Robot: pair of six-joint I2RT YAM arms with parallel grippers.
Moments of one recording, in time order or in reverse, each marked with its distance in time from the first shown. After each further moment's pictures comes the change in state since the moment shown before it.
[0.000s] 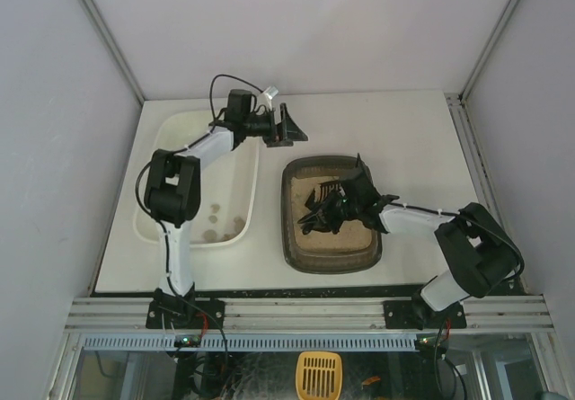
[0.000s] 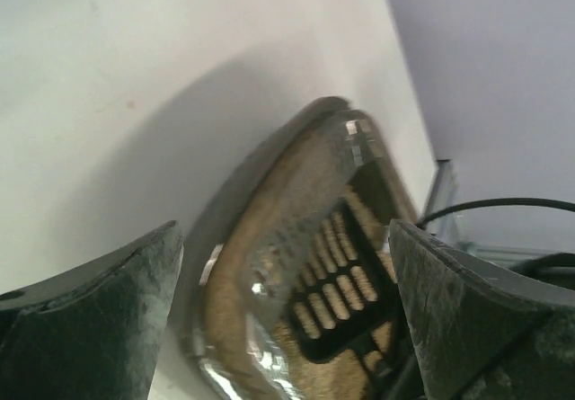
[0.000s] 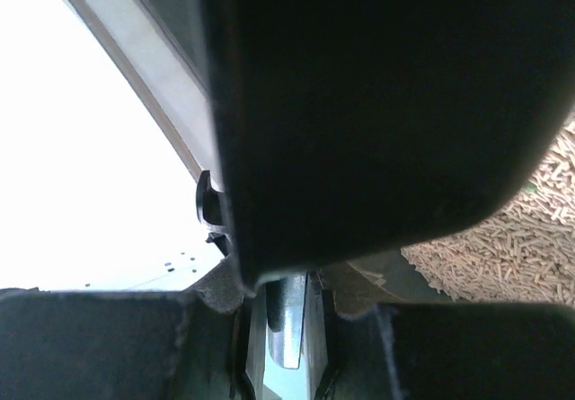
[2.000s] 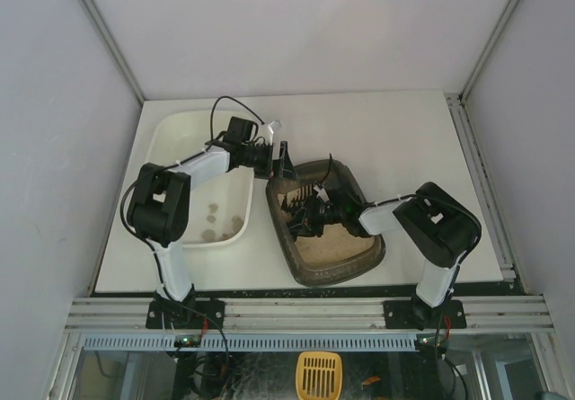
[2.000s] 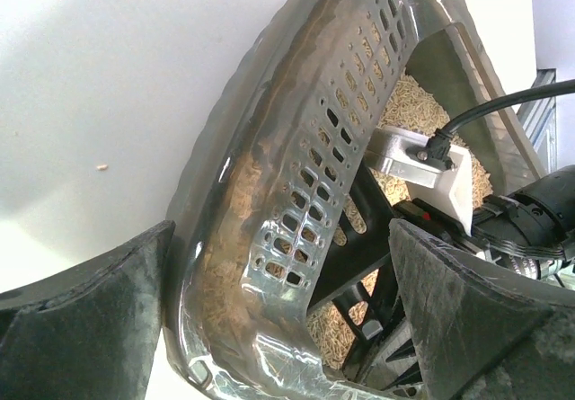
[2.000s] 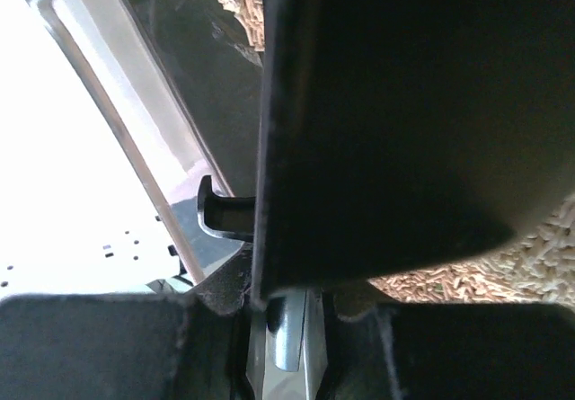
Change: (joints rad) left arm -0.063 -0.212 -0.309 -0.248 -0.145 0.294; right arm 0.091 0.260 -0.005 0.438 -0.111 -0.095
